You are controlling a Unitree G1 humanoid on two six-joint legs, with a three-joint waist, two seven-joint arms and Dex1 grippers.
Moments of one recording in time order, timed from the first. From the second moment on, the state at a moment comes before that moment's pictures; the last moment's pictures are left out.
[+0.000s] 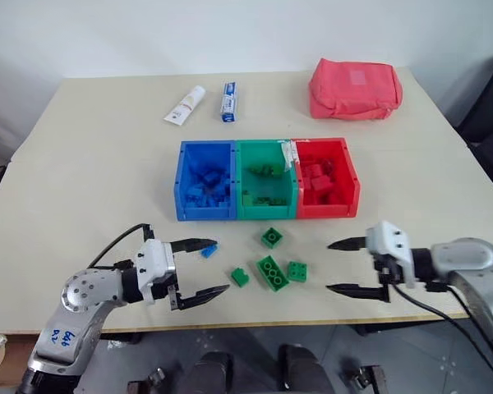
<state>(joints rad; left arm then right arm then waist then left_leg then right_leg) 0.04 0.64 0.05 -0.38 -0.44 0.11 -0.95 -0.22 -0.86 0.12 -0.23 0.34 0.36 1.18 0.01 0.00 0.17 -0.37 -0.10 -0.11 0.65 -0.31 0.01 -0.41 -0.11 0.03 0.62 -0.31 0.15</state>
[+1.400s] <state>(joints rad) 0.09 0.64 0.26 -0.30 -0.50 0.13 -0.90 -0.82 -0.50 0.10 0.24 0.24 0.38 0.92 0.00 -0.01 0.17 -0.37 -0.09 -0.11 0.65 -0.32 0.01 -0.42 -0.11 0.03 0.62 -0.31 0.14</state>
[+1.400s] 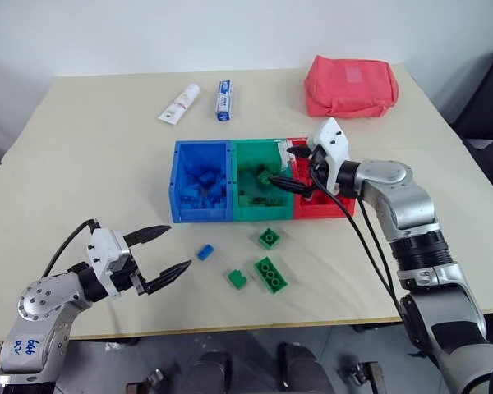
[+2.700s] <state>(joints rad) 0.09 0.69 0.15 -0.34 -0.51 0.13 -1.06 -0.26 -0.58 0.31 -0.40 0.31 0.67 0.83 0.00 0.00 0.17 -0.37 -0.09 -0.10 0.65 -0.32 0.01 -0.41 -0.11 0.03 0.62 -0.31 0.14</state>
